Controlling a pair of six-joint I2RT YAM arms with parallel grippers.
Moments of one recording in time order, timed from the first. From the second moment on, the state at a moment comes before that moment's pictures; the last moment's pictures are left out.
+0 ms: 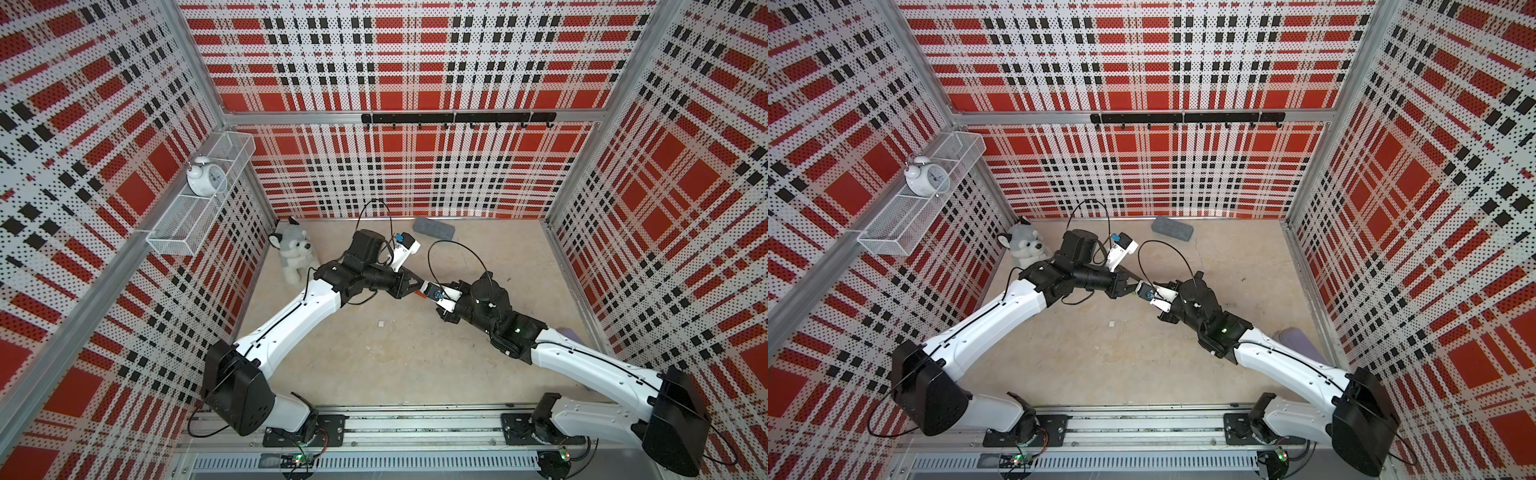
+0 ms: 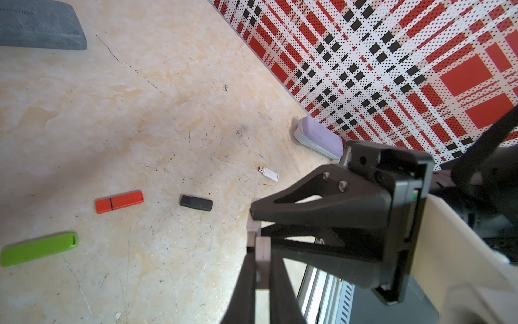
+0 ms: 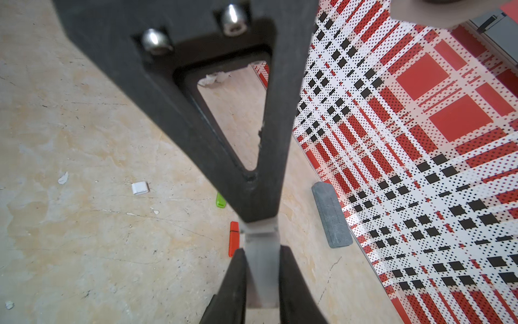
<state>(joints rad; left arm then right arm) -0.56 1.44 1.27 -0.50 0.67 -0.17 0.81 1.16 0.77 0.07 0.07 -0.61</state>
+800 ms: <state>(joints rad) -0.56 1.44 1.27 -0.50 0.63 -0.17 0.82 1.15 0.77 0.04 0.09 -0.62</state>
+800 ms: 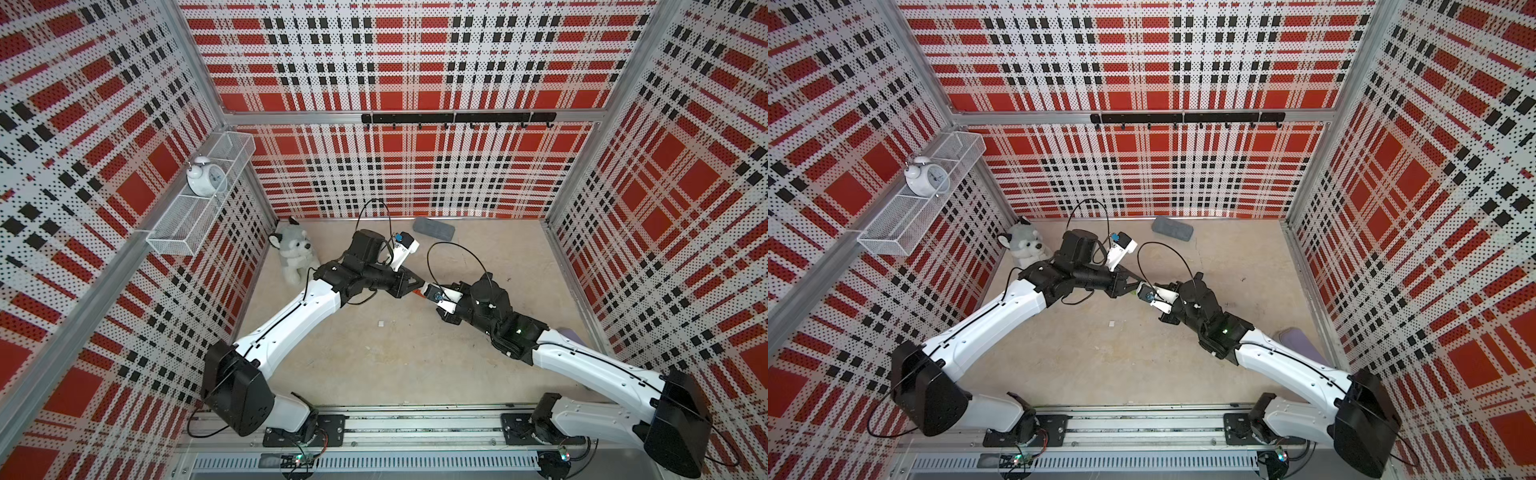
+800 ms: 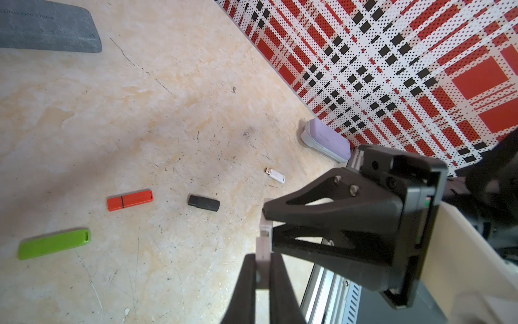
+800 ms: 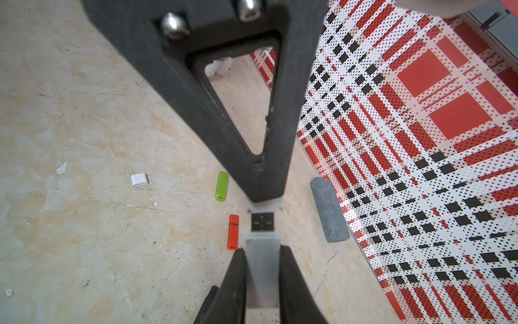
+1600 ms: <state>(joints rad) -0.56 1.45 1.27 -0.49 0.68 -0.17 0.82 1.13 0.77 0.06 0.06 -0.62</state>
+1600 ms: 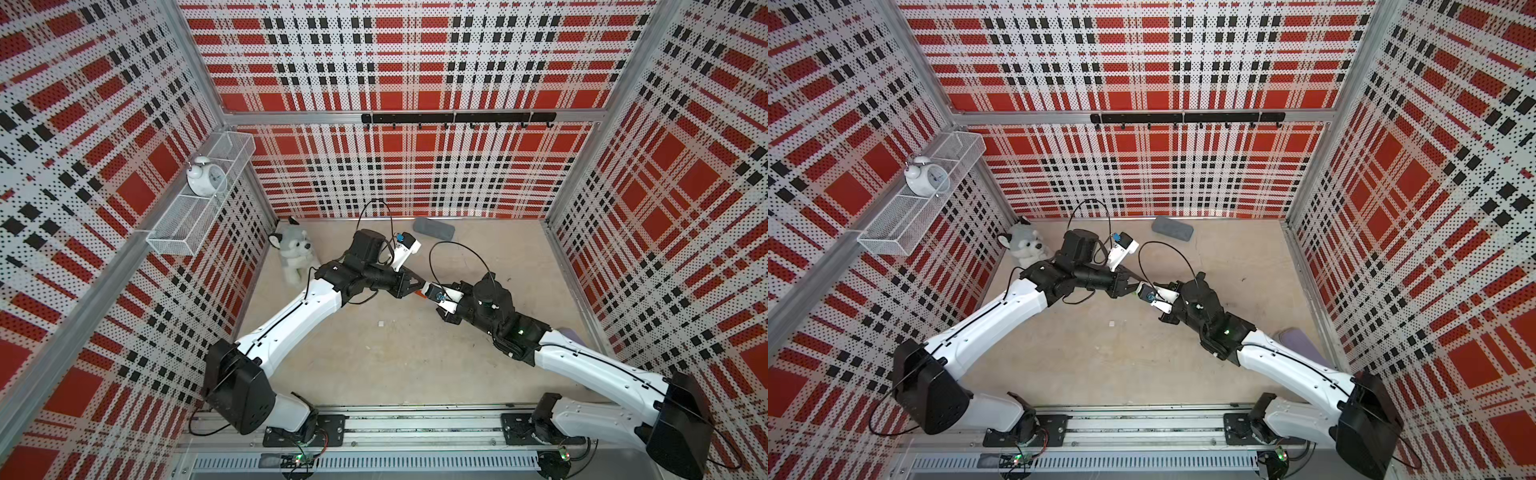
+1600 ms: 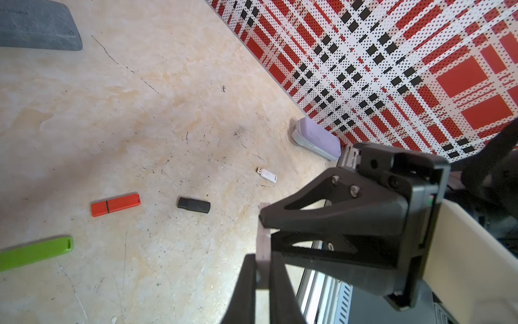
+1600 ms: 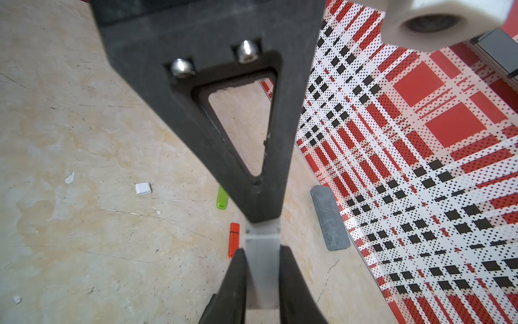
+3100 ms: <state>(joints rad) -0.53 1.48 1.24 -0.44 0.78 -0.20 0.81 1.17 0.87 -0.11 0.02 -0.50</state>
